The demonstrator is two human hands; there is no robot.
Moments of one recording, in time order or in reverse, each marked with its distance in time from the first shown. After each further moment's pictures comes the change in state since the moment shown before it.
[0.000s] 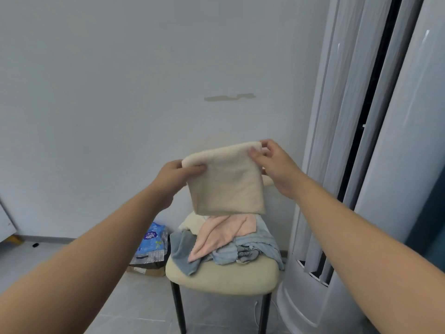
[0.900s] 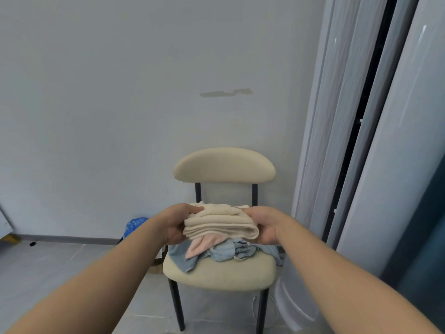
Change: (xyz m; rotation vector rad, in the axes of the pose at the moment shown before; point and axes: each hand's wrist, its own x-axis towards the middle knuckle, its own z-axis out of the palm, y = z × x) left_hand -0.014 -0.085 0.021 -0.356 -0.176 -0.672; right_hand -0.054 0.087 0.026 0.369 -0.332 0.935
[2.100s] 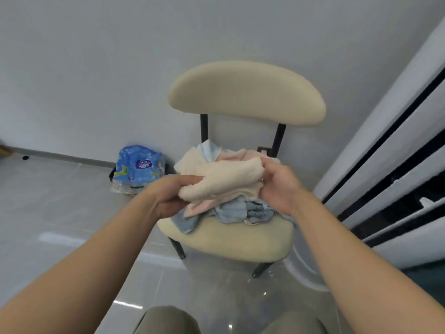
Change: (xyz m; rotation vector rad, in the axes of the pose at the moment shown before) left_hand 0.136 -0.027 -0.053 -0.226 0.014 -0.099; right_hand 0.166 -0.001 -0.062 0.116 0.086 -0.237
